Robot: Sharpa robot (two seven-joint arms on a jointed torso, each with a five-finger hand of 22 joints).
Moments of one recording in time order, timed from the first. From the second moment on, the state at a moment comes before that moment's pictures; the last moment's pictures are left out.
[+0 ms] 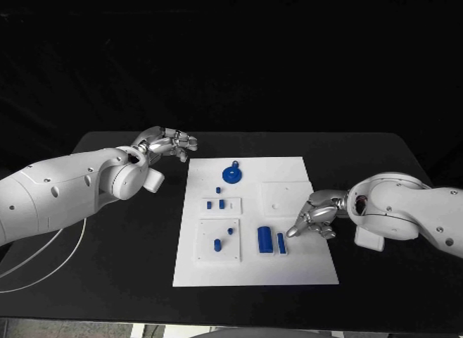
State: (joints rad) left arm 1.26 -0.79 -0.11 1.18 -0.26 -0.17 0.24; left_hand 1.09 -0.12 0.57 -0.16 0.07 0.85 0.17 0.29 0.57 1.21 0.09 0.07 0.28 1.07 -0.01 0.95 0.49 0.05 0.88 -0.10 0.69 1.31; right arm 1.27 -0.91 -0.14 1.57 -0.88 0.21 -0.41; right_hand 0.79 -0.15 0.36 -0.29 0.05 0.97 0.10 0.19 0.62 1.04 0.01 1.09 1.13 1.25 -0.09 1.11 1.25 0.22 1.17 -0.06 0.99 1.31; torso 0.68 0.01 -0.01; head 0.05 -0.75
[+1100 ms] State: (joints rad) left arm 1.29 -0.65 -0.10 0.99 -0.12 -0.20 0.30; left_hand 1.04 -0.12 0.56 -0.15 0.06 0.75 0.15 0.25 0.54 0.99 0.14 0.07 0.19 0.69 0.17 0.46 0.34 0.04 0.58 0.07 0.39 1.21; right arm 1.20 -0.57 0.01 0.82 -0.36 -0.03 0.21; right_hand 0.92 -0.06 0.44 -0.29 0.05 0.75 0.16 0.15 0.60 0.87 0.15 0.24 0.32 0.80 0.16 0.26 0.63 0.15 0.61 0.18 0.26 0.87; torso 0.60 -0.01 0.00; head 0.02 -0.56
